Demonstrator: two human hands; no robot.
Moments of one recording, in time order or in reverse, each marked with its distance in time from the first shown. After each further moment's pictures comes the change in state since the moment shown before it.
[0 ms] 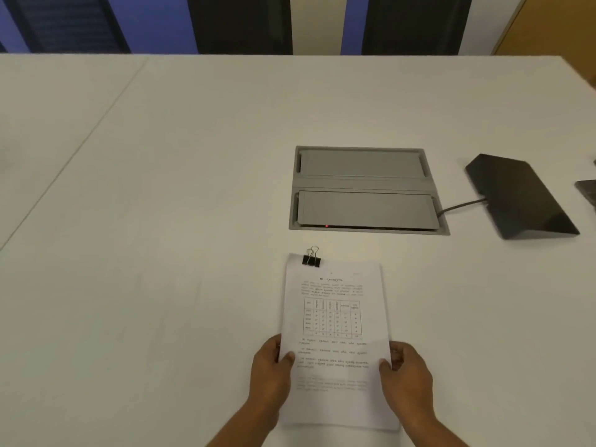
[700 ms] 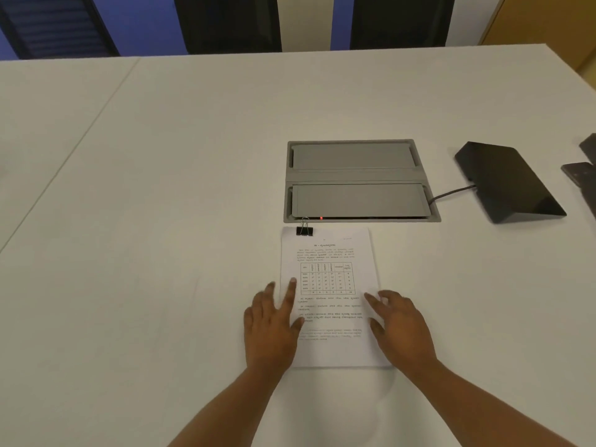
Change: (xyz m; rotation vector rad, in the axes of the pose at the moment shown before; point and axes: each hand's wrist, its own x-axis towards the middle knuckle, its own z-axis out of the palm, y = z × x) left_hand 0.041 0.008 0.003 1.157 0.177 0.626; right_hand 0.050 -0.004 -0.009 -0.597 -0.042 -0.552
